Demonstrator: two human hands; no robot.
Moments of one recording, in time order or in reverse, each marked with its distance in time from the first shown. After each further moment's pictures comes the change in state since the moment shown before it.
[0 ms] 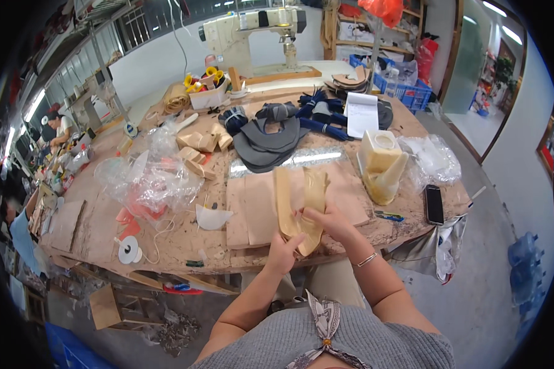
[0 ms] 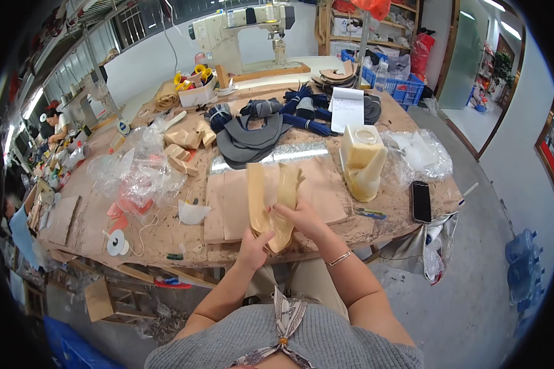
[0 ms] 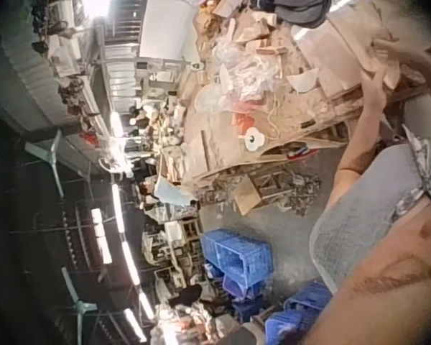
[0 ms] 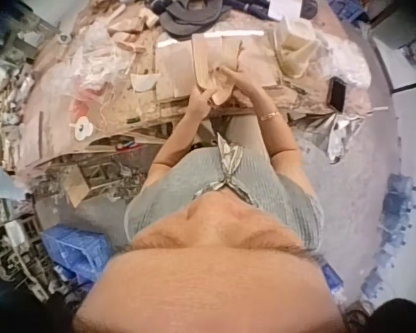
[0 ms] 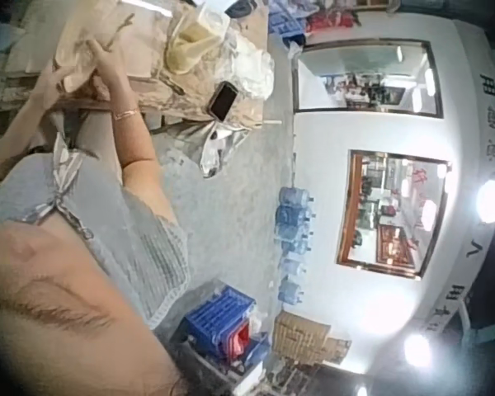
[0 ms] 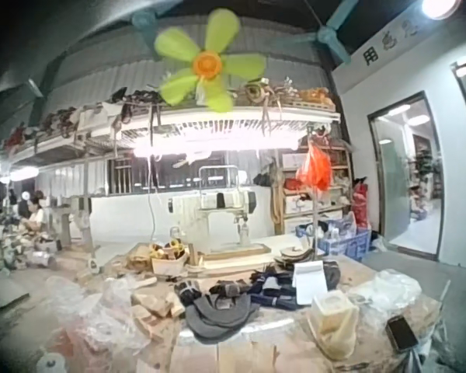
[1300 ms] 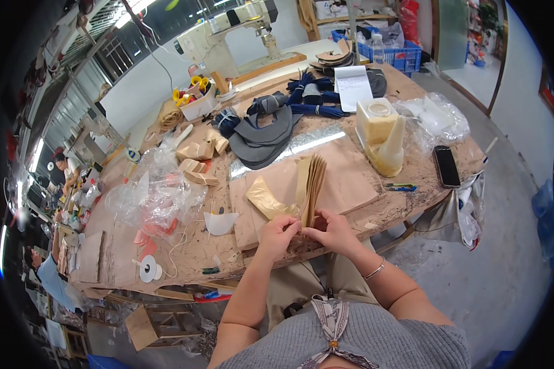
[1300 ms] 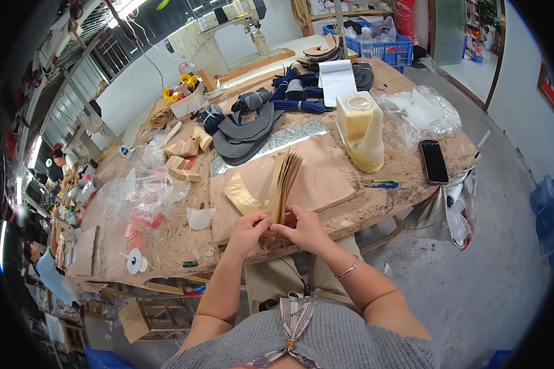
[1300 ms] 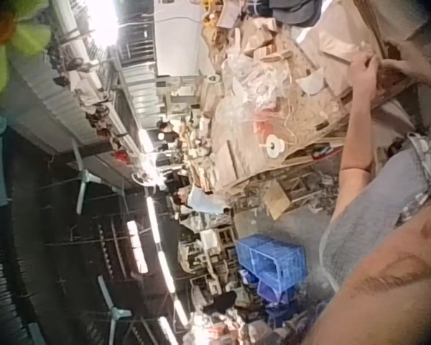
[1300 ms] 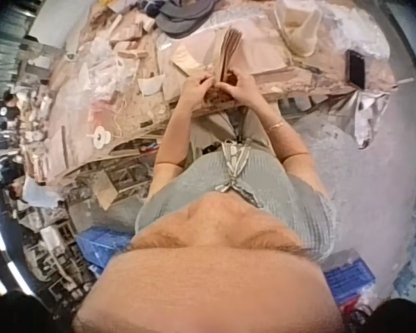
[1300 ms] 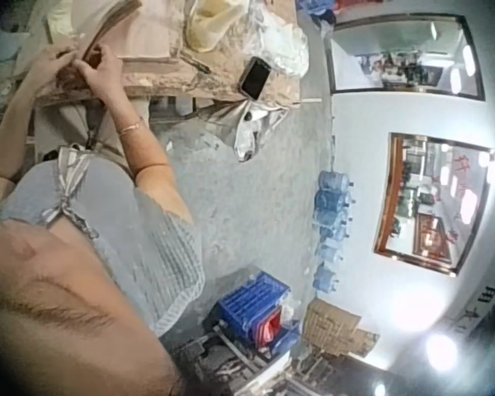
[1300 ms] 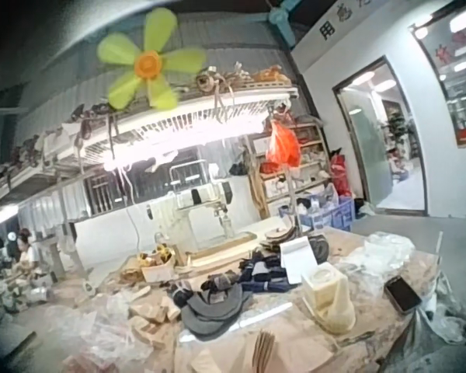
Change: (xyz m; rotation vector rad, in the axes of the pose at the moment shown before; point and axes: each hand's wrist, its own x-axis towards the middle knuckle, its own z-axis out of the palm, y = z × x) left_hand 0.016 0.037 -0.038 1.038 -0.140 0.095; right_hand -0.053 0.024 0.033 -0.431 0.209 -0.153
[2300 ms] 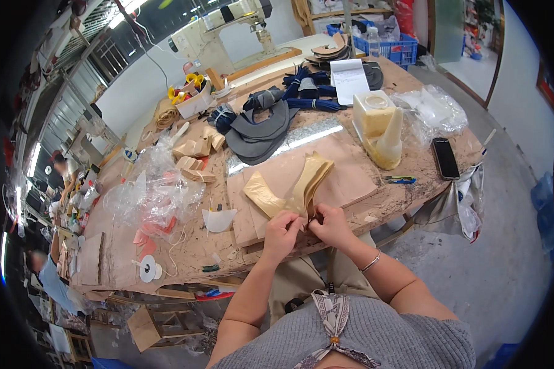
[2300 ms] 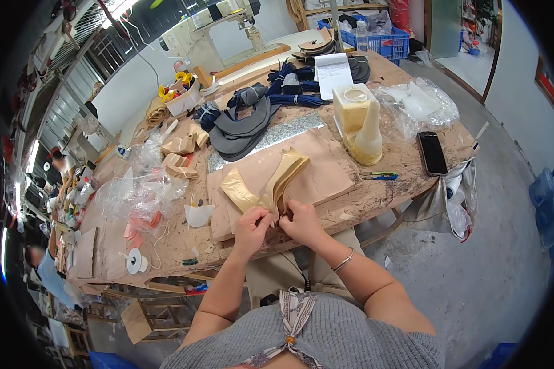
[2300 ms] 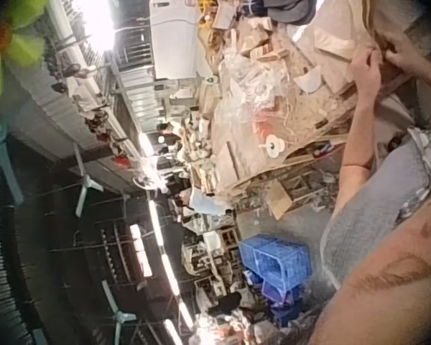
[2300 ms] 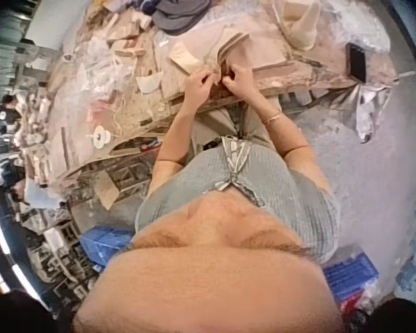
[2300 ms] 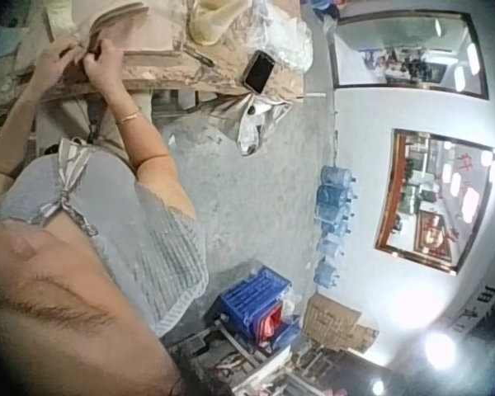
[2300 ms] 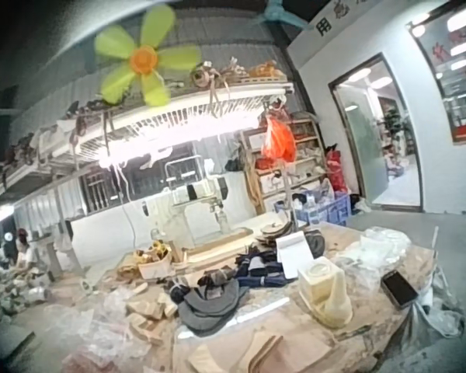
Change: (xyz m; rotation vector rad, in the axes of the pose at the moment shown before) left_hand -0.006 0.013 0.014 0.131 0.138 0.220; right_hand 0.008 0.015 0.010 -0.225 0.148 -0.048
